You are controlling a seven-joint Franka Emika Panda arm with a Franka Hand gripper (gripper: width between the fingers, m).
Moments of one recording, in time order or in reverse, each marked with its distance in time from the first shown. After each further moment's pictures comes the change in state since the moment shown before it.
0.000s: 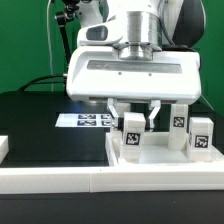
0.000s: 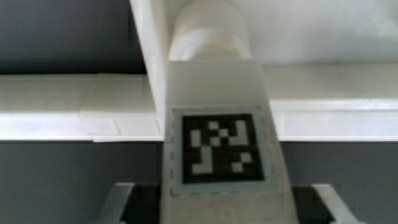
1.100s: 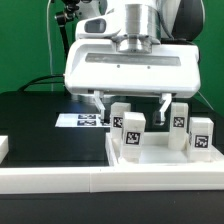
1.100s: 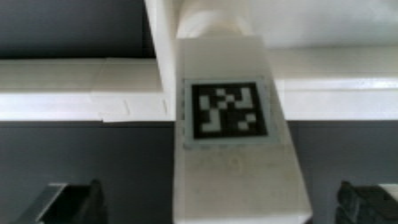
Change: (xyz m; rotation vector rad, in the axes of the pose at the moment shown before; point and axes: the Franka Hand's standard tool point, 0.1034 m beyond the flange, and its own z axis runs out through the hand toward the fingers) arm 0.010 0.005 -0.014 0.006 0.002 -0.001
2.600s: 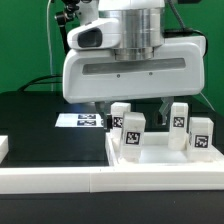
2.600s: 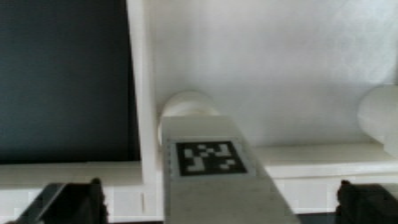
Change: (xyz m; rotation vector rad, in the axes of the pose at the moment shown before) arm -0.010 -0.003 0.009 0.120 -0.538 -0.009
